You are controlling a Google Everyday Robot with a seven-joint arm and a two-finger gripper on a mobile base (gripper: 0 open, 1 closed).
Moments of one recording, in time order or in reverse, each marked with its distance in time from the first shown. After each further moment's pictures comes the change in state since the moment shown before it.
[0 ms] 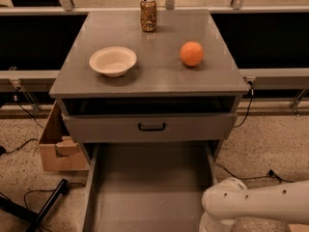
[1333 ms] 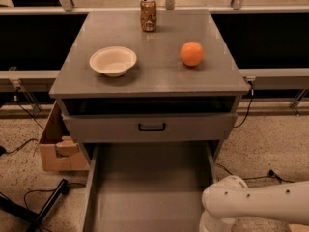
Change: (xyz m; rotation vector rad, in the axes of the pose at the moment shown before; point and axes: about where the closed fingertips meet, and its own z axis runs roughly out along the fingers) arm 0.003 0.005 -0.009 0.003 0.010 -0.002
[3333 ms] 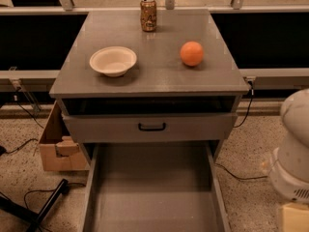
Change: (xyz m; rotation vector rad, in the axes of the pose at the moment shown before) arm 0.076 0.058 -0.319 0.208 0.110 0.016
